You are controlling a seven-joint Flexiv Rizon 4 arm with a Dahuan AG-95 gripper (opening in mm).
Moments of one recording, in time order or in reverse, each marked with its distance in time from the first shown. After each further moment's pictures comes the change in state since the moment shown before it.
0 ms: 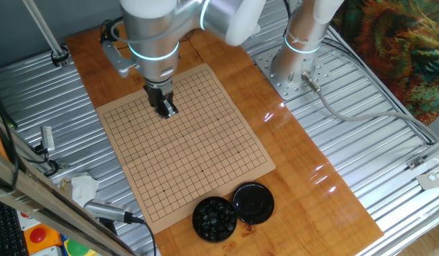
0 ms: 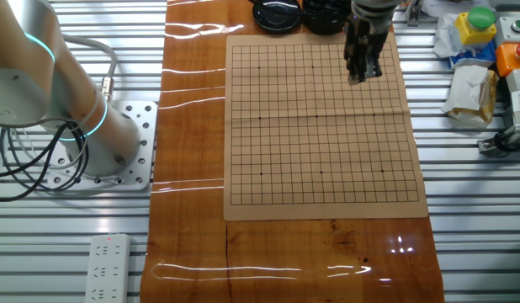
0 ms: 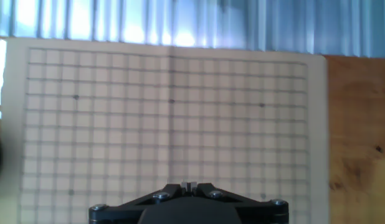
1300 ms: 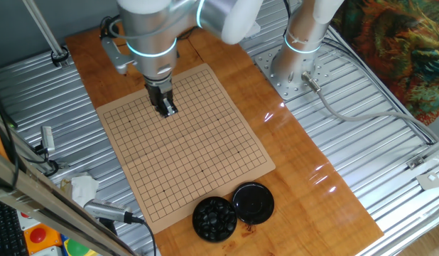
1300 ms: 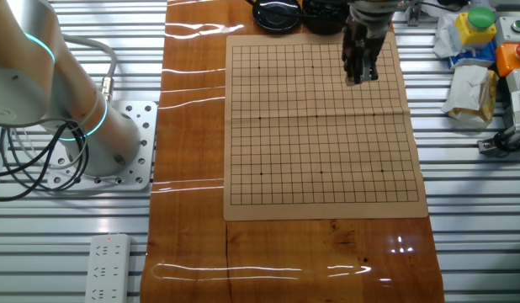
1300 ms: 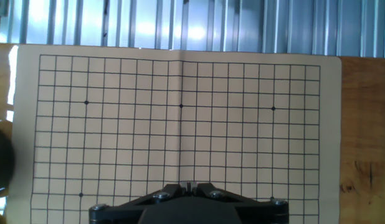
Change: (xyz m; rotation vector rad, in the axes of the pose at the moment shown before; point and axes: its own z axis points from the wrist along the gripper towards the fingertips) arm 0.000 0.000 0.002 -0.030 0.018 0.076
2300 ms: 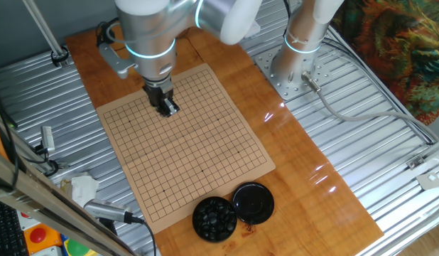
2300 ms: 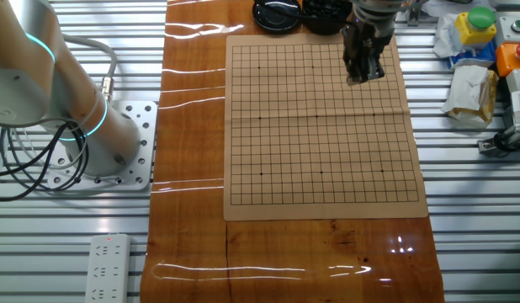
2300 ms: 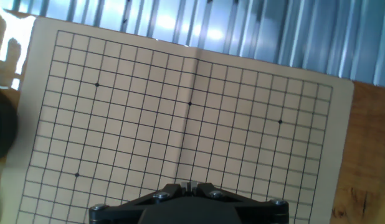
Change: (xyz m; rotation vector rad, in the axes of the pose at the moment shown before) arm -0.005 0.001 0.002 0.003 0.023 -0.174
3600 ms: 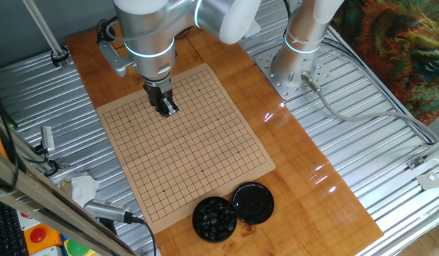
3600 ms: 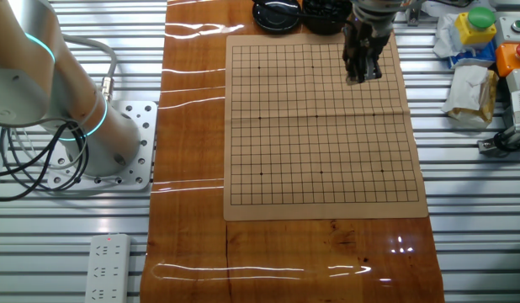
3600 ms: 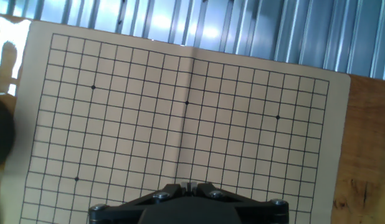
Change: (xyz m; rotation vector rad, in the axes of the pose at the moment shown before) arm 0.005 0.000 -0.004 -0.003 -0.004 0.111
